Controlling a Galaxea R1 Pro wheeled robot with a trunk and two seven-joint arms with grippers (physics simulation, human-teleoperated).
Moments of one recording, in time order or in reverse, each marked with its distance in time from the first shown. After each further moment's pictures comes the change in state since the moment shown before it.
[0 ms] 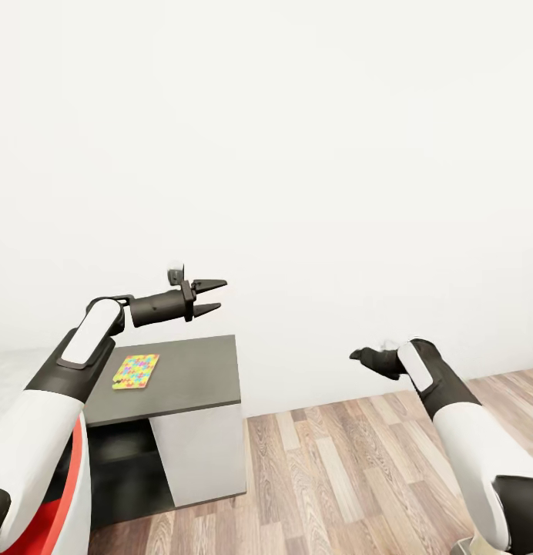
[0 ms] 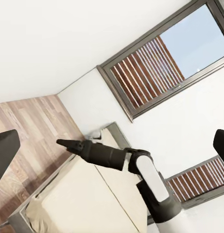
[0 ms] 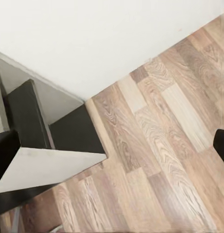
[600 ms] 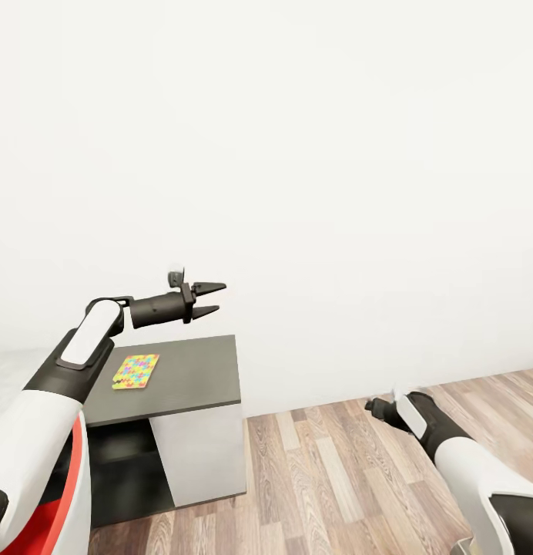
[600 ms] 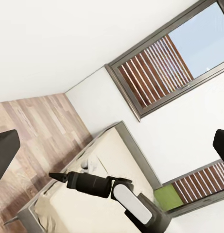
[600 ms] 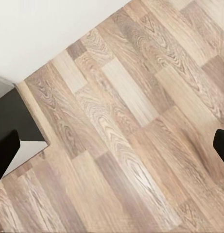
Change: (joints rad) left arm 0.000 0.010 -0.011 0.007 -0.010 -0.004 0.014; right arm 0.082 -0.002 0.000 0.315 0.139 -0.300 -0.005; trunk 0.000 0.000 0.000
